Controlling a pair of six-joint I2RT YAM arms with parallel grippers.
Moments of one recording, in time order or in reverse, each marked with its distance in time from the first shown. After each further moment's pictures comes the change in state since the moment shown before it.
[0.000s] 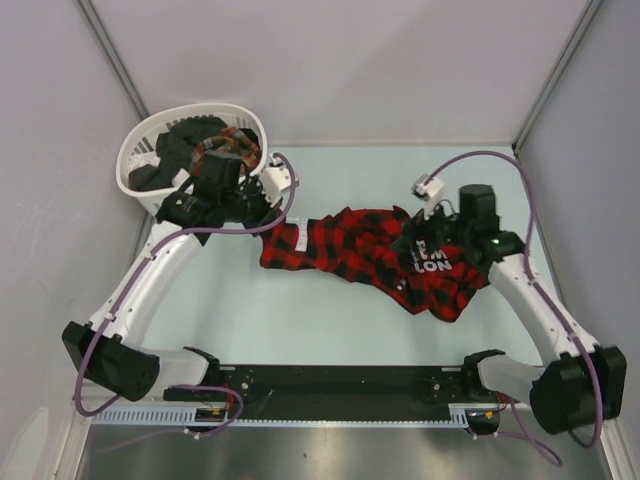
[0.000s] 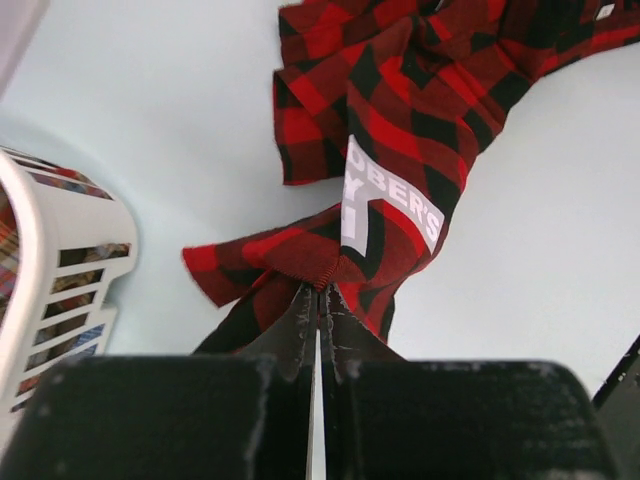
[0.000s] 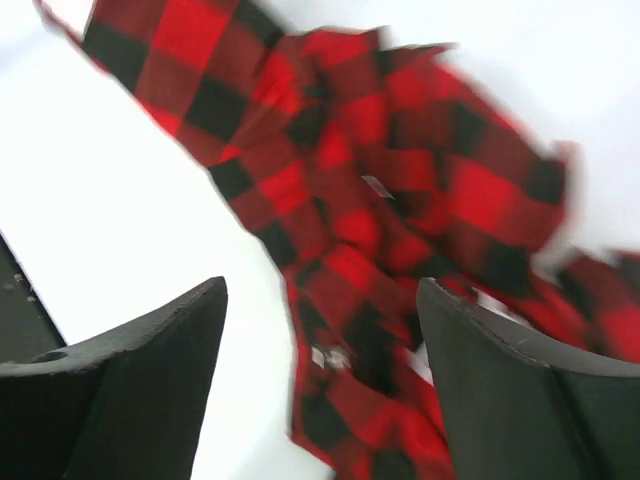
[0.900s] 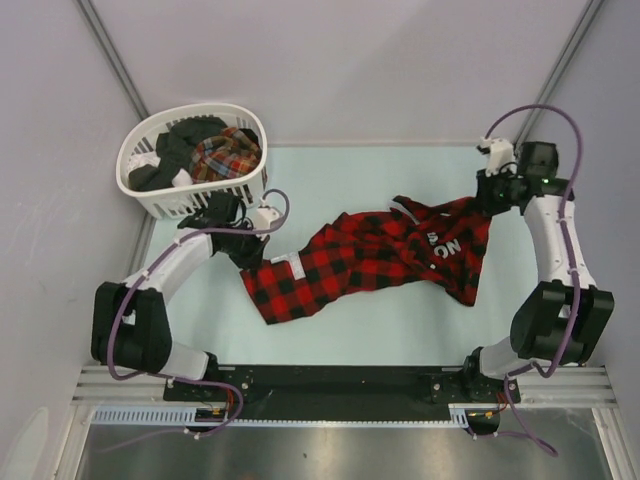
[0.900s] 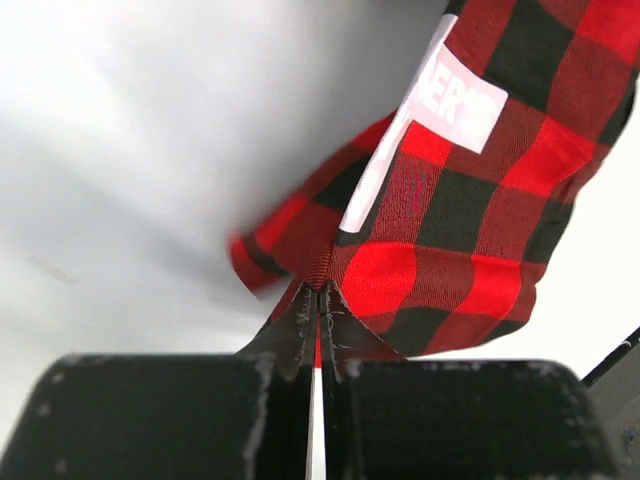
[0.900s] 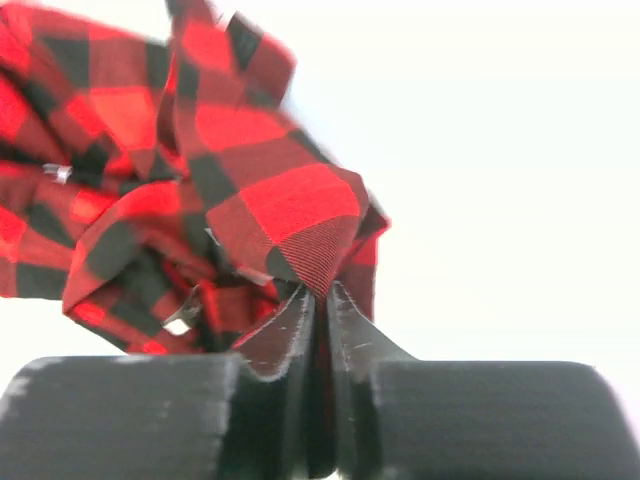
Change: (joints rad) left arm 0.179 0.145 -0.415 0.159 0.048 -0.018; right arm -0.276 0.383 0.382 -0.294 0.275 -0.137
